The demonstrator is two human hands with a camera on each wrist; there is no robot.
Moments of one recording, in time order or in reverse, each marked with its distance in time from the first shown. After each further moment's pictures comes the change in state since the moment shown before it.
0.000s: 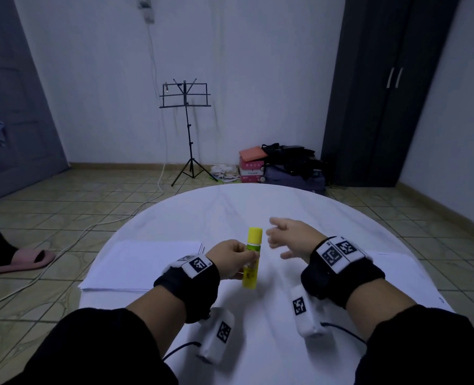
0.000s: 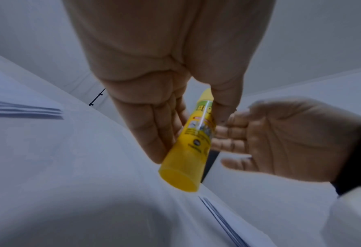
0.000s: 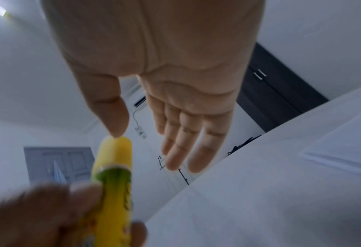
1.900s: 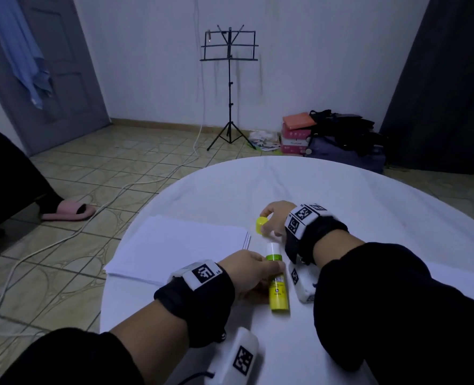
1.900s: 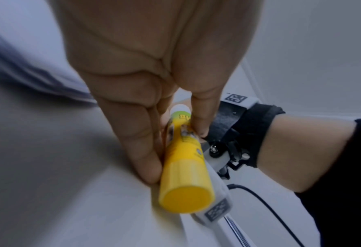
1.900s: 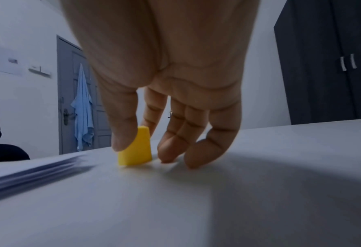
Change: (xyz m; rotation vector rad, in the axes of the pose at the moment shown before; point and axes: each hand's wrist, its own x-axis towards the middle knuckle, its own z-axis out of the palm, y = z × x) left_hand 0.032 -0.060 -0.049 -0.285 -0.042 -0.285; right_hand 0.169 -0.033 0.096 -0.727 -0.211 0.025
